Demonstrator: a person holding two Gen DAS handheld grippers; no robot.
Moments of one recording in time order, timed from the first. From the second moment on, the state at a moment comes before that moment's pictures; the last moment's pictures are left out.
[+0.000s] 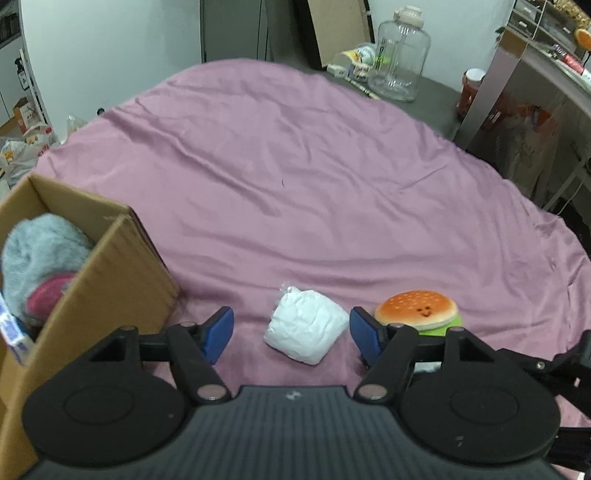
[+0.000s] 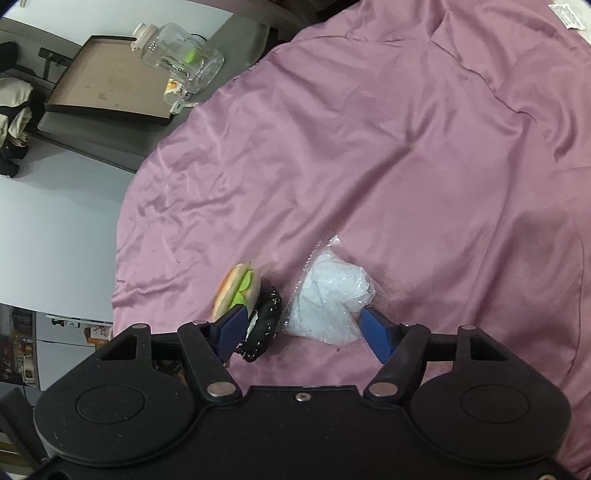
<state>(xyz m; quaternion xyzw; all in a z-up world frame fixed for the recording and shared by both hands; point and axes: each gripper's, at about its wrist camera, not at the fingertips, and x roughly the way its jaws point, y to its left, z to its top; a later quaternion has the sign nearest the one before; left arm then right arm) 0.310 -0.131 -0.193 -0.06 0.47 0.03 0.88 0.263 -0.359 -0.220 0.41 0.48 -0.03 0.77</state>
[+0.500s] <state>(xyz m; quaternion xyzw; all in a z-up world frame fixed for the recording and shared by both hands) 0.321 -0.144 -0.215 -0.06 0.48 0.02 0.88 0.277 -0.352 -0.240 0.38 0.51 -0.06 0.77</state>
